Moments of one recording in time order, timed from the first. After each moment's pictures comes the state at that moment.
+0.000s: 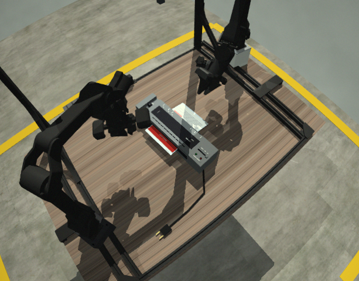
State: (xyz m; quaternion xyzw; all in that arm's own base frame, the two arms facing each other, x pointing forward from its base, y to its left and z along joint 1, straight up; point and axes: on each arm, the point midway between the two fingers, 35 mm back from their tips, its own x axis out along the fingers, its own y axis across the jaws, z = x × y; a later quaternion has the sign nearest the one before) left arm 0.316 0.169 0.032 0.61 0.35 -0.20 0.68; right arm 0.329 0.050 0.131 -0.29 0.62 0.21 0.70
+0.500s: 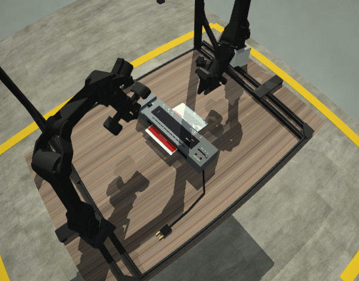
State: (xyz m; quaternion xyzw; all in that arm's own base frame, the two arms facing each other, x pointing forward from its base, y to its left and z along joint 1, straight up) left arm 0.316 0.169 0.032 0.61 0.35 -0.20 0.68; right arm 0.392 0.070 0.128 -0.54 0.48 0.38 0.57
